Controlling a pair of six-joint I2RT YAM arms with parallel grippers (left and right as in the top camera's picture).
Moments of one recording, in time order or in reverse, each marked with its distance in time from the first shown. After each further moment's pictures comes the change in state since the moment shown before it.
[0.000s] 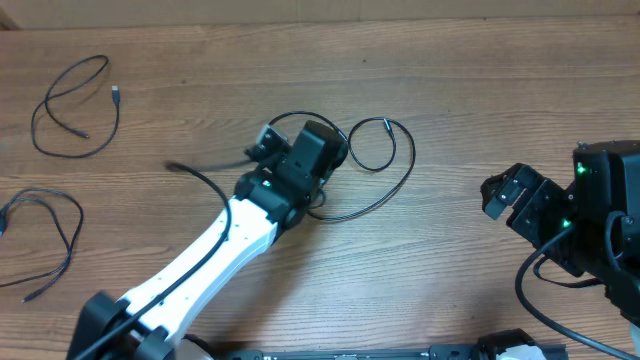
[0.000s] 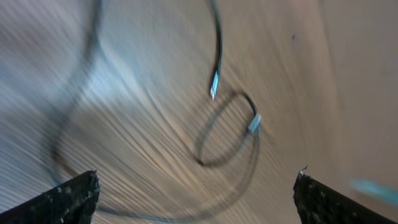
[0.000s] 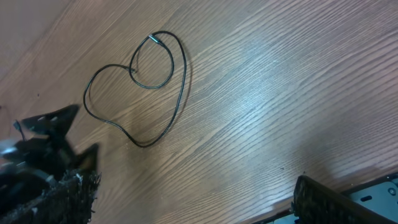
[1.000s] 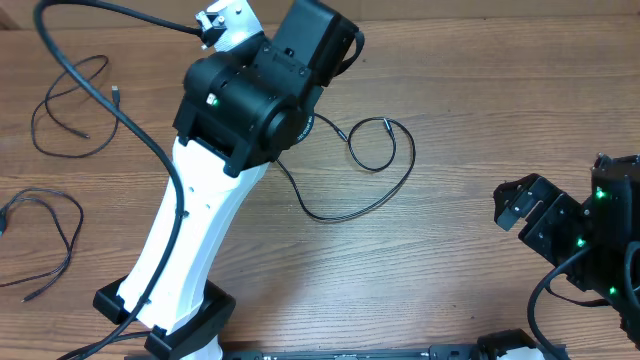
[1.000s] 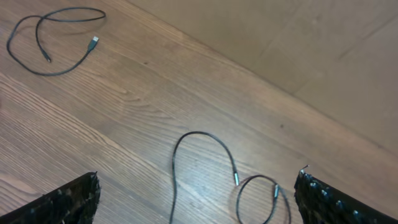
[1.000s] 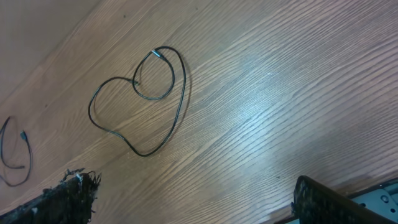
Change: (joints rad) left arm -0.001 0.365 1.490 -1.242 -0.475 0.530; right arm 0.000 -0.063 0.006 -0.001 0.040 0.000
